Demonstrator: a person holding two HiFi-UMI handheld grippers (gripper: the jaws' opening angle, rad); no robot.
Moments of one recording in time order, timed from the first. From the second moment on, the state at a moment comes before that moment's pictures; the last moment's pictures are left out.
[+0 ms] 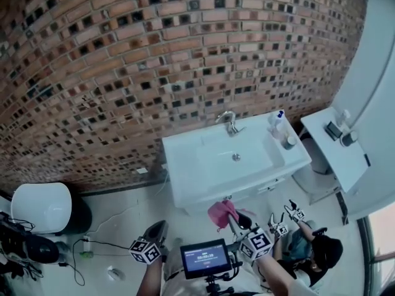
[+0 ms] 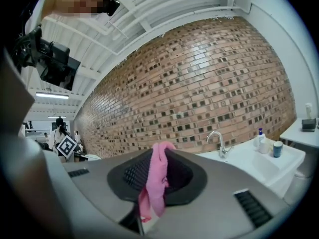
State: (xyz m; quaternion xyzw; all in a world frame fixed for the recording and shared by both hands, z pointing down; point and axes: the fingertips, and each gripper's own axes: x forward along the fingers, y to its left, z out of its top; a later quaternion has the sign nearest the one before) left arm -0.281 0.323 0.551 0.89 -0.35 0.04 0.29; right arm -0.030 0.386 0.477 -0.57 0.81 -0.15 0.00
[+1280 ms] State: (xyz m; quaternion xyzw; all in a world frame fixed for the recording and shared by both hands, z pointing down) left arm -0.345 0.236 0.537 0.92 -0.26 0.07 0.27; right arm -0.090 0.337 0.463 -0.67 0.72 -0.15 0.02
